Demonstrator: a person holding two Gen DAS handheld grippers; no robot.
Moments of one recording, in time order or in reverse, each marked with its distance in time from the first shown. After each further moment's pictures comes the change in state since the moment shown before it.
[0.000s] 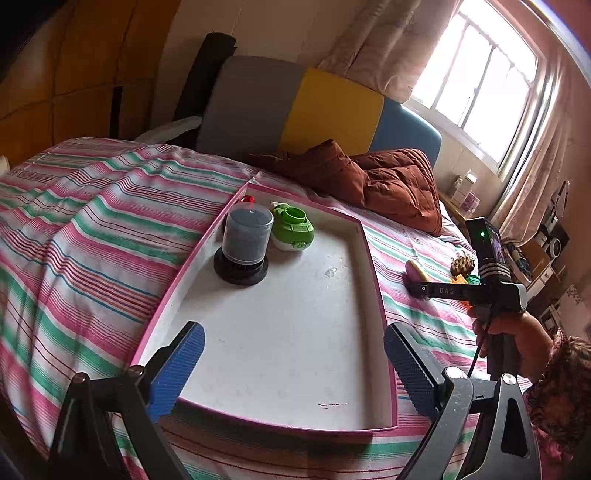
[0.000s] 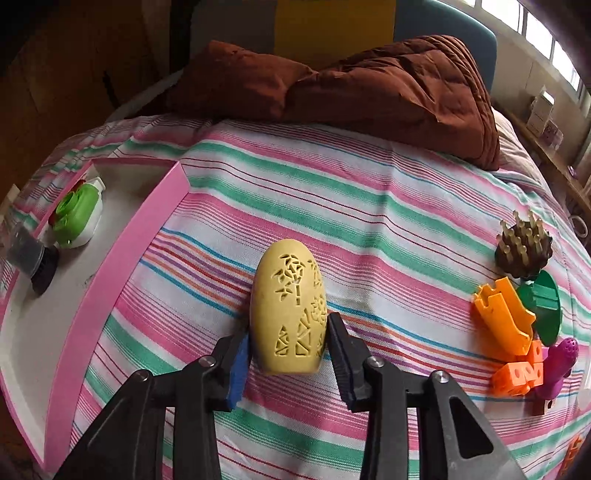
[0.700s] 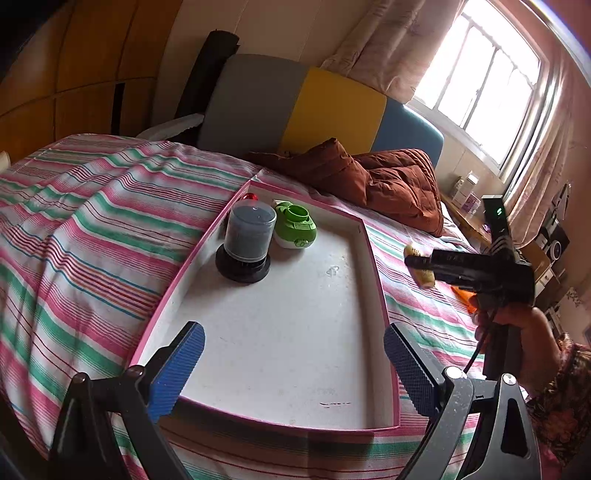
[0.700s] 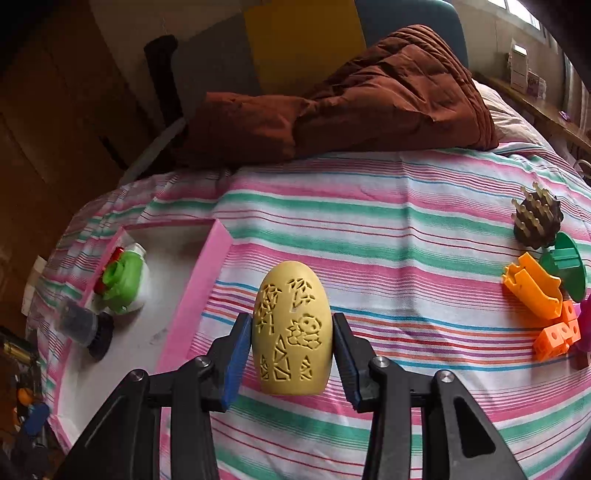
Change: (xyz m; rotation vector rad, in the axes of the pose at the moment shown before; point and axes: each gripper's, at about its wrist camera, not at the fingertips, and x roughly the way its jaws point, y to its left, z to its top) left arm 0.002 0.001 -0.001 -0.011 0.007 0.002; right arm -0.025 0.016 0.010 0.202 -0.119 0.154
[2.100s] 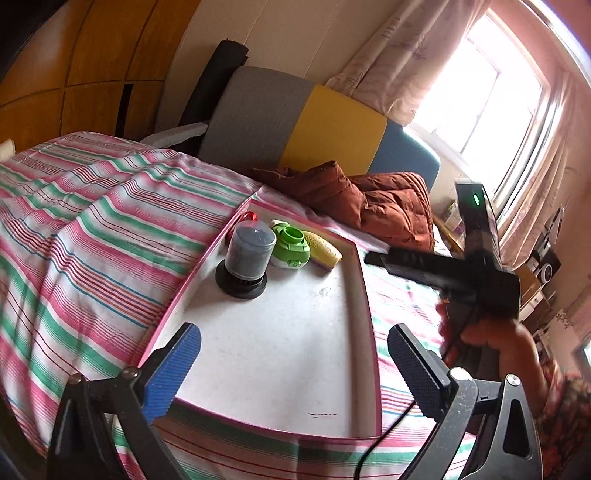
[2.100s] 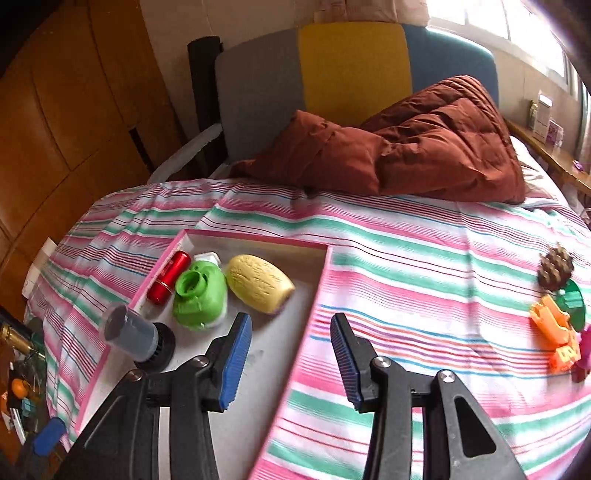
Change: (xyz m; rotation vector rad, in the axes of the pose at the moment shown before) left arm -0.017 0.008 0.007 -0.060 -0.064 -0.043; right arm -0.007 0.090 -0.005 -0.127 -0.064 -0.049
